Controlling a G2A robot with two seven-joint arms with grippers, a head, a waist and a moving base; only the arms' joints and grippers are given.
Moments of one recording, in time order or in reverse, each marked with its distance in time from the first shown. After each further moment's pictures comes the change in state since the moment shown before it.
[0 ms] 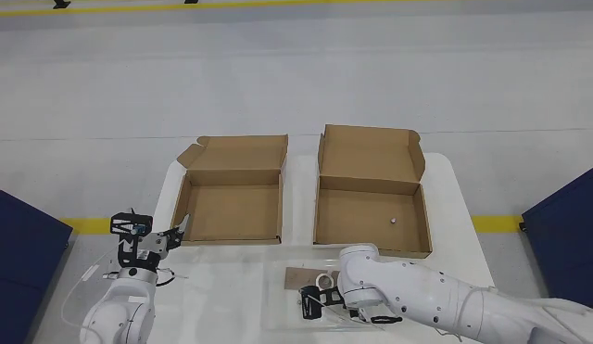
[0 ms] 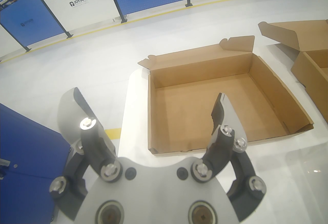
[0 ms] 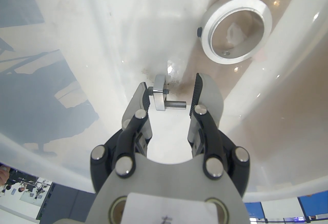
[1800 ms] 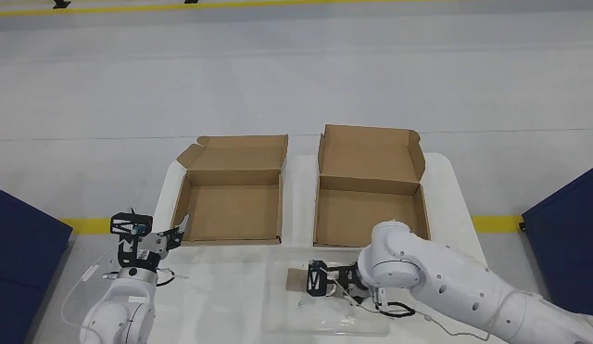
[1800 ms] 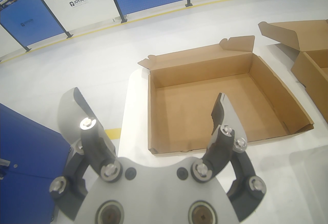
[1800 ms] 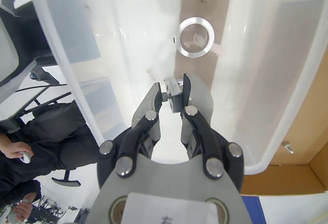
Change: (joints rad) left arm 0.000 0.000 0.000 0.000 0.000 0.000 0.000; right arm -0.110 0.145 0.306 -0.137 0.231 -0.034 -0.084
